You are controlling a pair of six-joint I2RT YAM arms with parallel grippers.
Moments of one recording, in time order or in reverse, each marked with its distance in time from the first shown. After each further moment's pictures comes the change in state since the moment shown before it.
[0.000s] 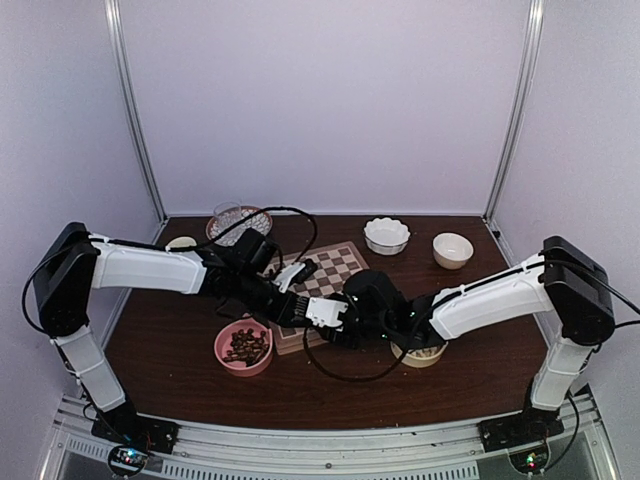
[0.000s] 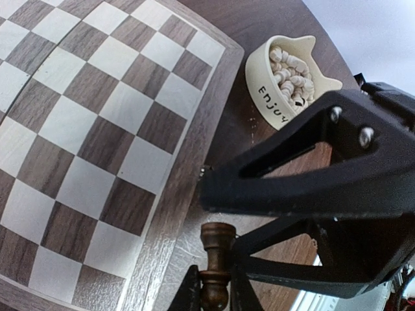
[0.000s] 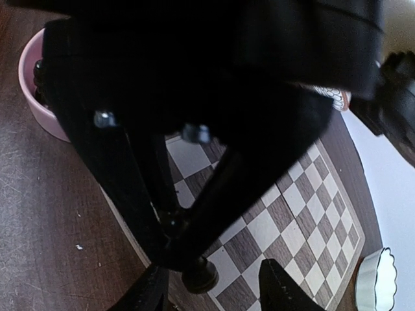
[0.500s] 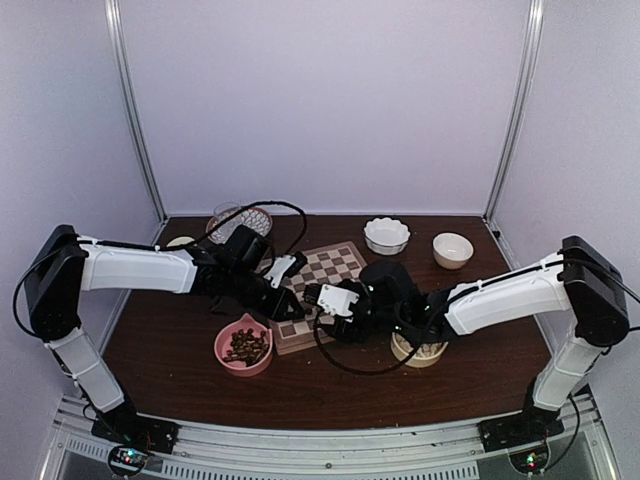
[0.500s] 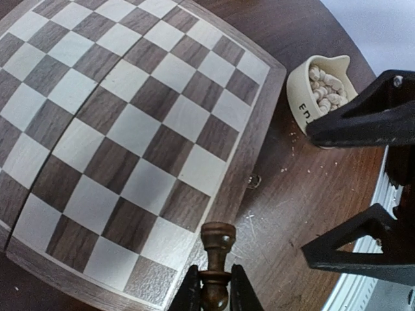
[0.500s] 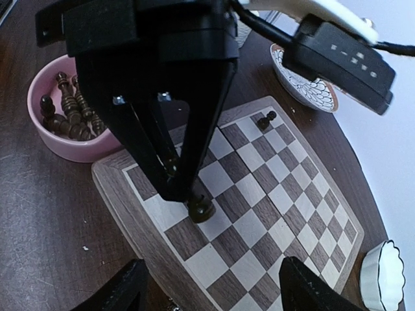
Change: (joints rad) left arm 0.018 -0.055 -0.027 -0.006 -0.153 0.024; right arm -0.042 -0.095 -0.053 0.026 -0.073 0.070
